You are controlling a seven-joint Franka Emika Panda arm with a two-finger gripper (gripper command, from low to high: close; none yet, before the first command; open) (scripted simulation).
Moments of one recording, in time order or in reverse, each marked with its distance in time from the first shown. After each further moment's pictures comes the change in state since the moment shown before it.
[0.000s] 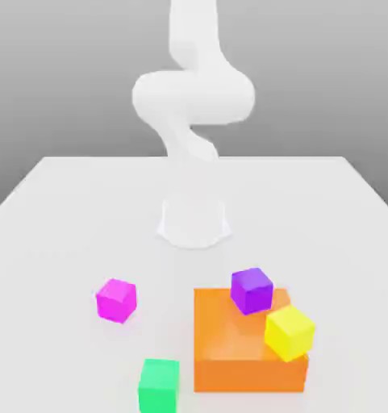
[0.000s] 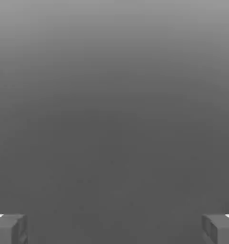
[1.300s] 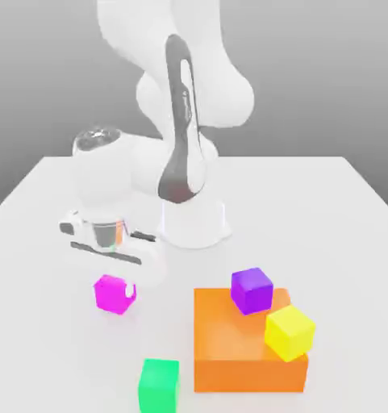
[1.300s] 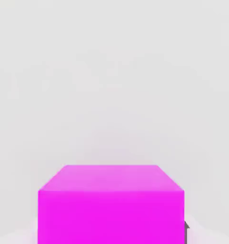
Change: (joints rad) arm -0.377 0.724 -0.063 -0.607 -0.001 0.605 -0.087
